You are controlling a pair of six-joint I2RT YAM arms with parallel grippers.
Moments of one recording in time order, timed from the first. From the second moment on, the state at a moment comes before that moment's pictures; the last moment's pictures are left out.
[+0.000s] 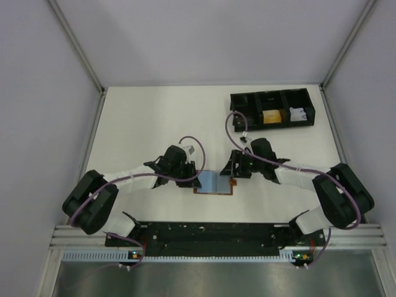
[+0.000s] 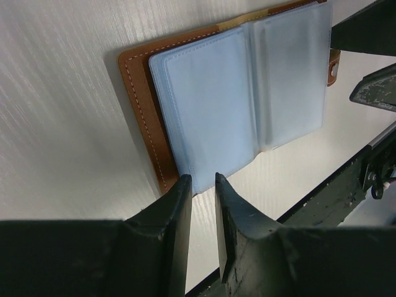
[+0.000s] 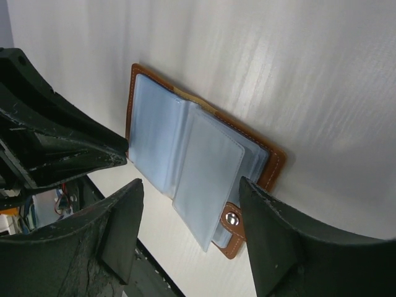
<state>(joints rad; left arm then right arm) -0.65 1.43 0.62 -0.08 0.35 -0.64 0.52 1.45 0.57 0.15 -0.47 0.65</state>
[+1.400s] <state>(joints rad) -0.66 1.12 0.43 0.06 0.25 -0.78 0.69 1.70 0.79 0.19 -0.57 0.68</state>
